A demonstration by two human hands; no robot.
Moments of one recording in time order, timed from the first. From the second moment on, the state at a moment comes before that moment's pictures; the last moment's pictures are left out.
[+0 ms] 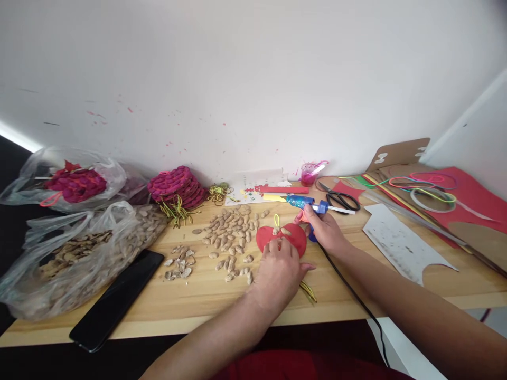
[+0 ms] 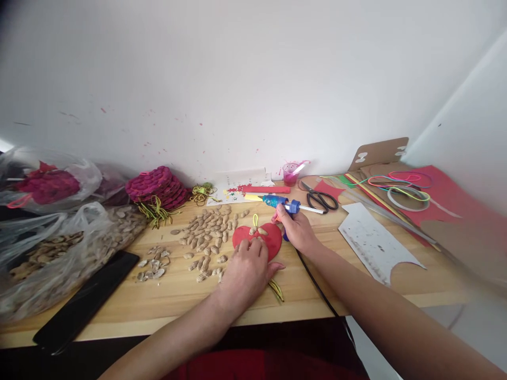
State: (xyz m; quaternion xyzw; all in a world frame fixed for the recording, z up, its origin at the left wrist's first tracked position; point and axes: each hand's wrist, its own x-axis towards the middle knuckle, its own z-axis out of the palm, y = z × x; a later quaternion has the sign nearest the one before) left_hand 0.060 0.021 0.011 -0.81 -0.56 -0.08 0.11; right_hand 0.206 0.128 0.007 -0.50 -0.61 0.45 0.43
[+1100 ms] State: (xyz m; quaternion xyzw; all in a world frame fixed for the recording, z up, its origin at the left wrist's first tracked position) left_hand 0.058 0.013 0.008 -0.81 -0.57 -0.09 0.13; right_hand 0.209 0.131 0.005 -0.50 -0.58 0.47 0.44
